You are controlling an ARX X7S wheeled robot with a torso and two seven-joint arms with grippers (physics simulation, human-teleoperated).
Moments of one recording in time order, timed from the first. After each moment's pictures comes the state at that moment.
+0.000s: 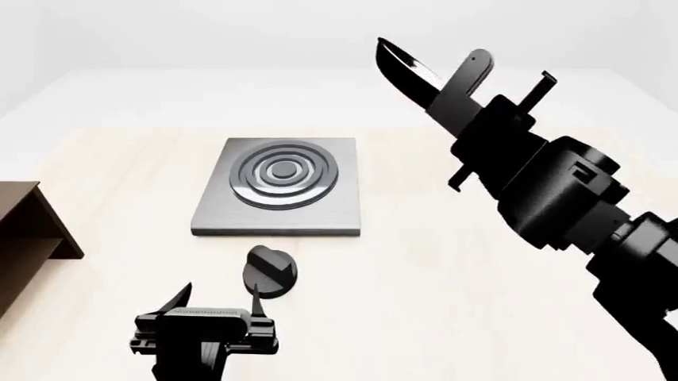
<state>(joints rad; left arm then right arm) -0.01 -0.31 0.27 0.20 -0.28 -0.18 -0.32 1.42 0.48 -1.22 0.35 0.37 0.93 0.11</state>
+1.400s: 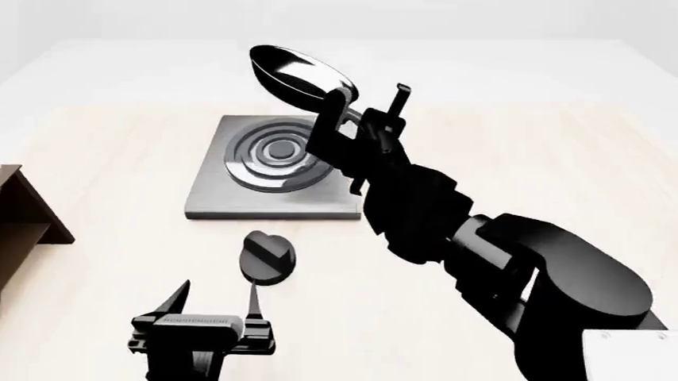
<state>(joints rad) 0.01 -0.32 0.28 0.11 -0.29 0.01 -0.28 1.41 0.02 -1.58 0.91 0.42 0.43 0.31</state>
